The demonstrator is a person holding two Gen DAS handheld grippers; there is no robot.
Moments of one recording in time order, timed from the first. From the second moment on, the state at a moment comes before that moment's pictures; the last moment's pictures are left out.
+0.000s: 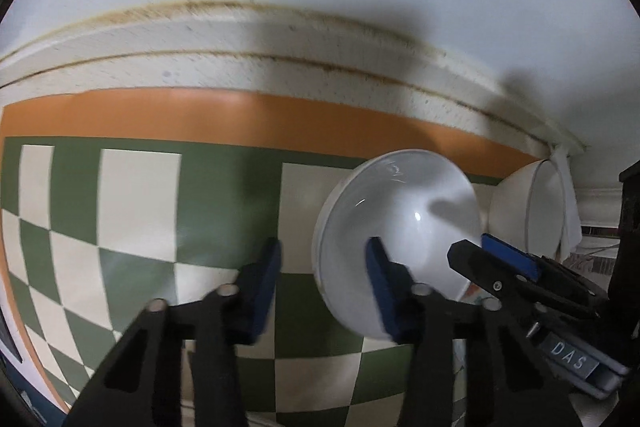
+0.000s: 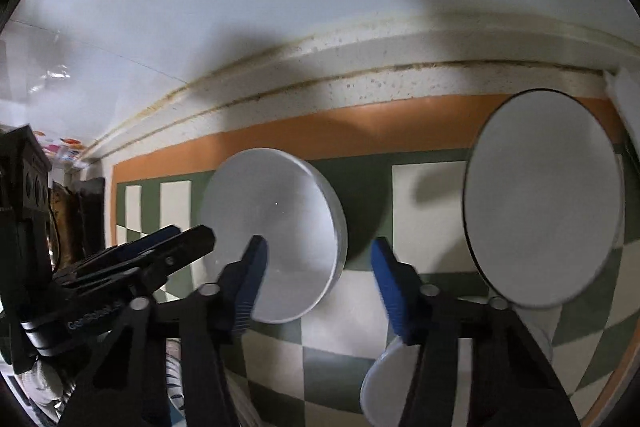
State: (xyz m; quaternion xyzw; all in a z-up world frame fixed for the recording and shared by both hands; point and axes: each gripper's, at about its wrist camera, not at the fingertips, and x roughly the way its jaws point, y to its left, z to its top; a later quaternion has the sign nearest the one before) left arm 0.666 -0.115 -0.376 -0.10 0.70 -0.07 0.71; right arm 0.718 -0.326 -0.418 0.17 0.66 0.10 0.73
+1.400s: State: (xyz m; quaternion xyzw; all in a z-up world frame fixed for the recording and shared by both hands) left arm 0.459 -0.188 -0.323 -0.02 0.69 -0.17 0.71; right arm 0.468 -0.379 -0.372 0.20 0.65 0.07 0.73
